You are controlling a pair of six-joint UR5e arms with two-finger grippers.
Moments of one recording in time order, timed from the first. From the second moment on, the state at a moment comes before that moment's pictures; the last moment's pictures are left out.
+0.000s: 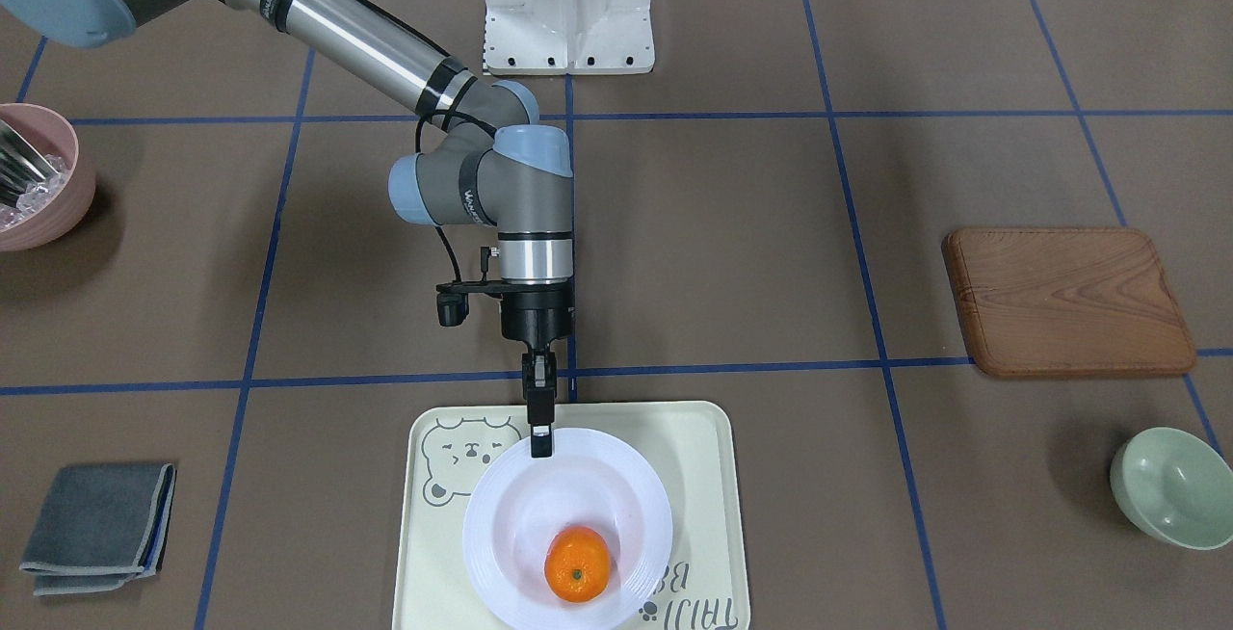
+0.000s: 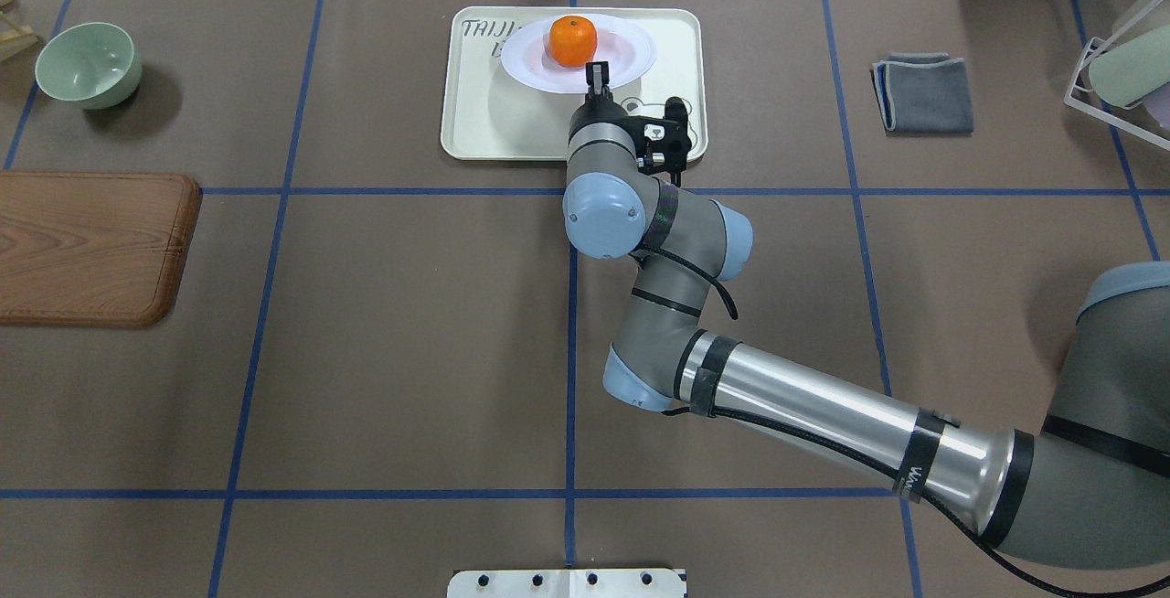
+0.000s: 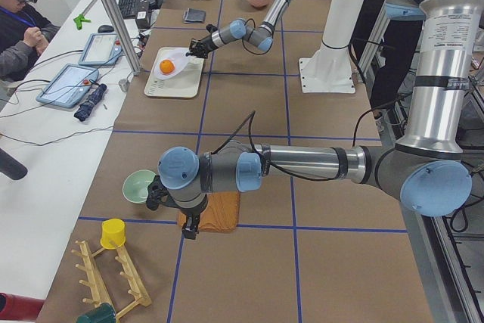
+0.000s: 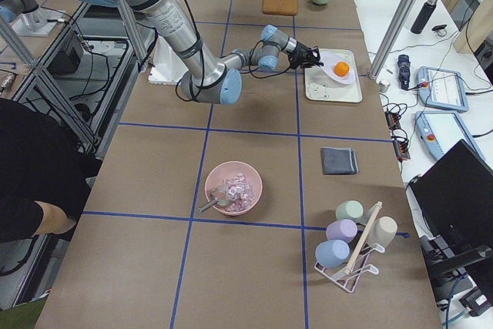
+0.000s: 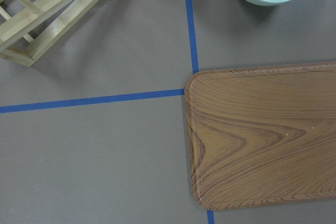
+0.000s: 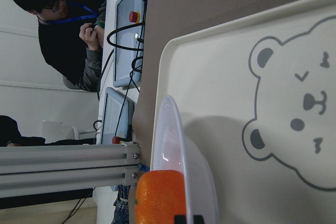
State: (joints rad) left arm -1.67 -1.64 -1.55 -1.47 -2.42 0.22; right arm 0.51 -0.65 0.98 -0.83 0.93 2.64
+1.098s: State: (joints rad) left arm -1.67 -1.63 -1.57 -1.47 -2.42 0.21; right arm 0.48 -0.85 1.58 -1.29 1.28 2.05
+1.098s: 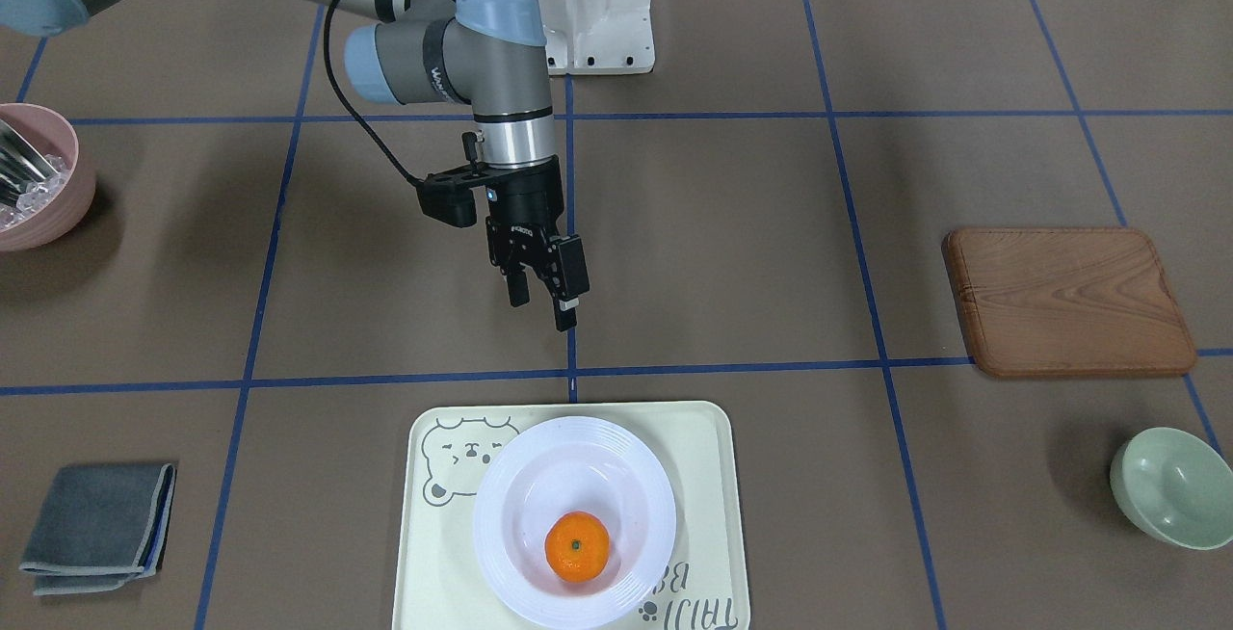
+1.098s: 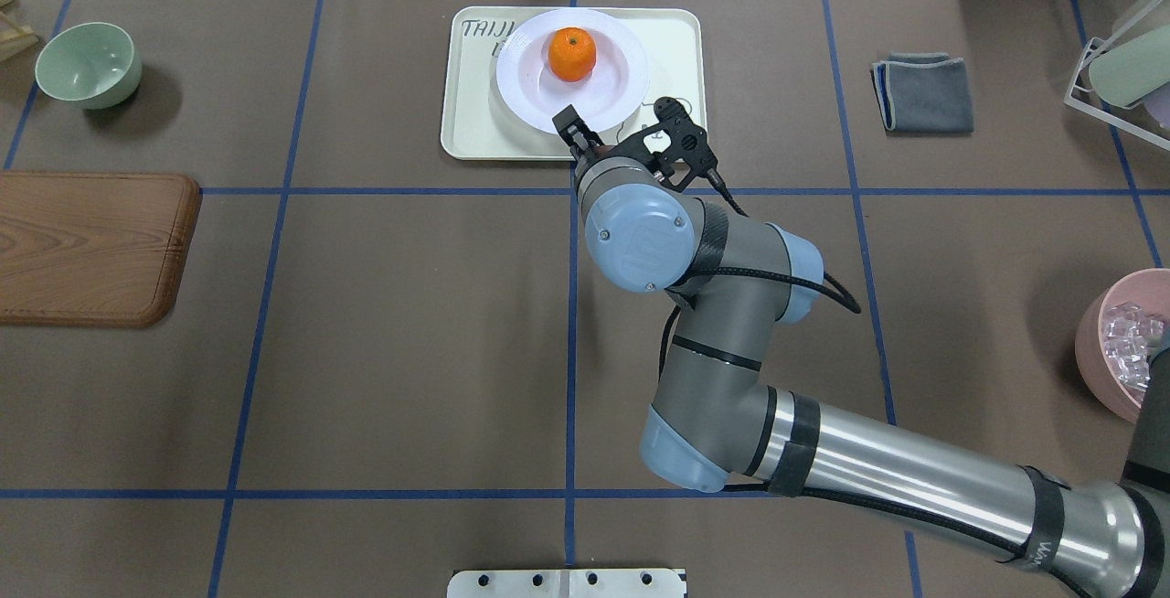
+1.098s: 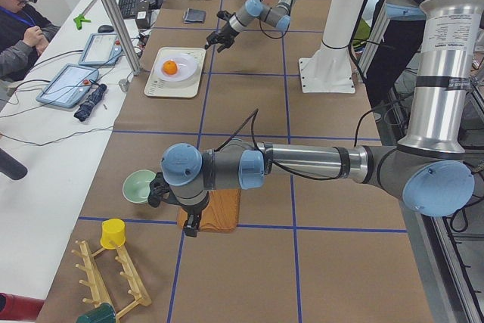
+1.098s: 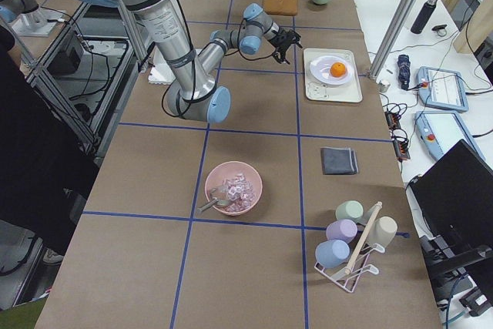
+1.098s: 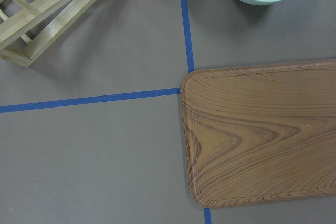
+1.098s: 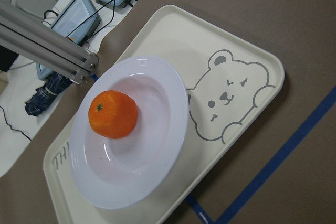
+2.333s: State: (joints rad) left arm -1.67 -1.59 -1.60 -1.47 -2.42 0.22; right arm 1.13 -1.30 1.89 -1.71 2.02 0.41
